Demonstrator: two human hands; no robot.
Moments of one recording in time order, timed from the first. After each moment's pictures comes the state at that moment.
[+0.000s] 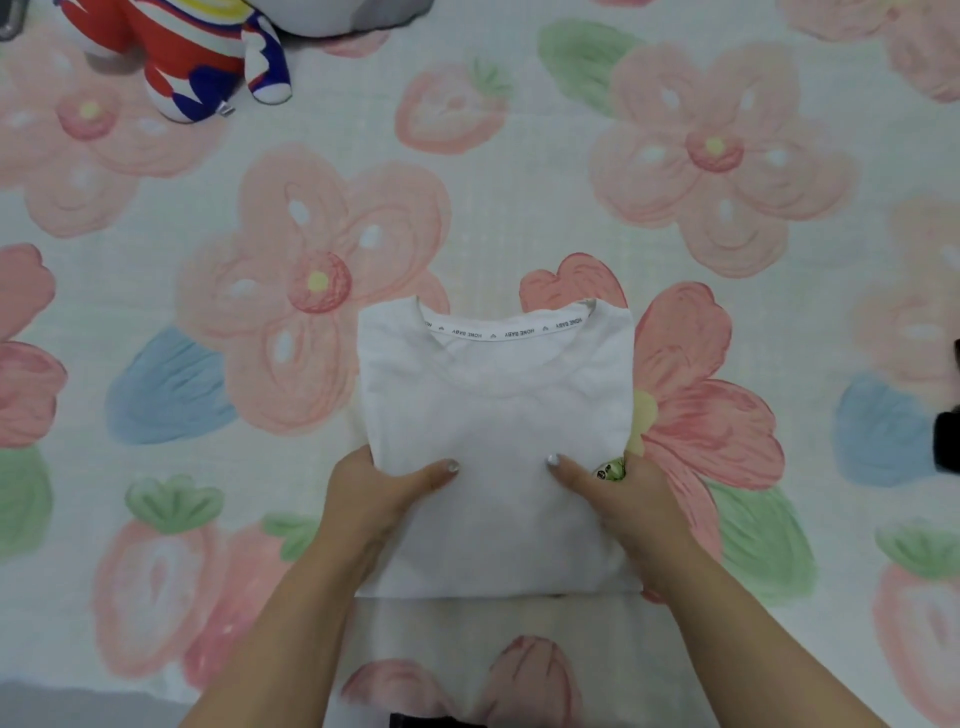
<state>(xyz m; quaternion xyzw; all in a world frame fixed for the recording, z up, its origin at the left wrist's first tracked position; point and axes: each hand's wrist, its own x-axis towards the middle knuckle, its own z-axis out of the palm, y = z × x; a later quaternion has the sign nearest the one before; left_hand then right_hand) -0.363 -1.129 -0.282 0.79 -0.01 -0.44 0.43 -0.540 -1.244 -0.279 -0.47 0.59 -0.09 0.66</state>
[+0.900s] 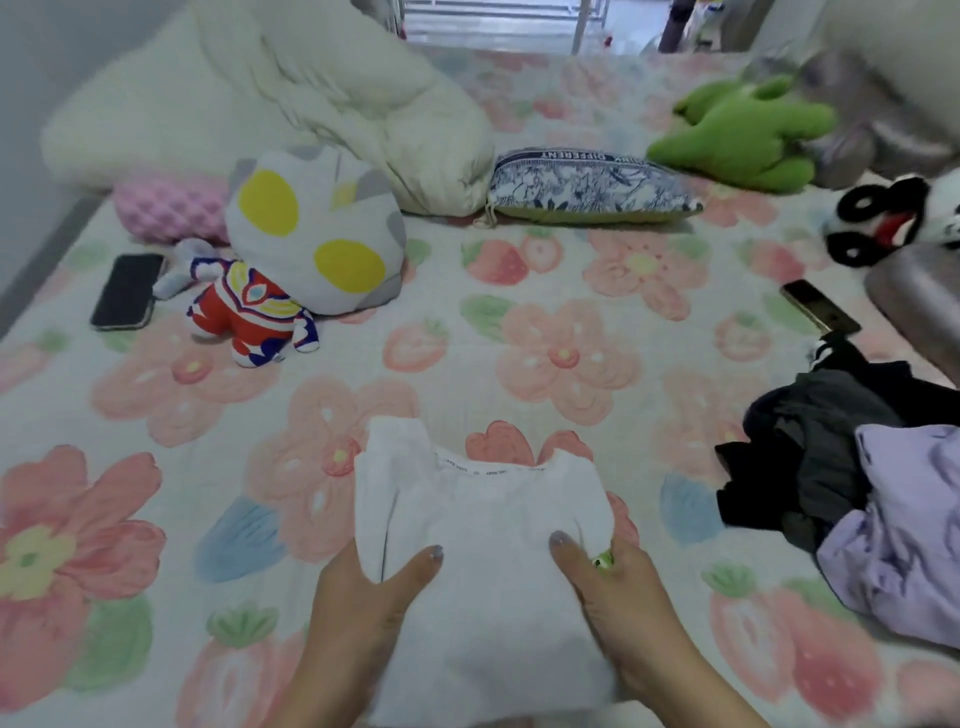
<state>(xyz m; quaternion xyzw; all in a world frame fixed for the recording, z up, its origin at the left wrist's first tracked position) -0.391 -1.111 -0.076 0.71 -0.14 -0.41 0.56 -0.563 -1.206 -0.074 -0.49 0.55 -0.25 0.63</state>
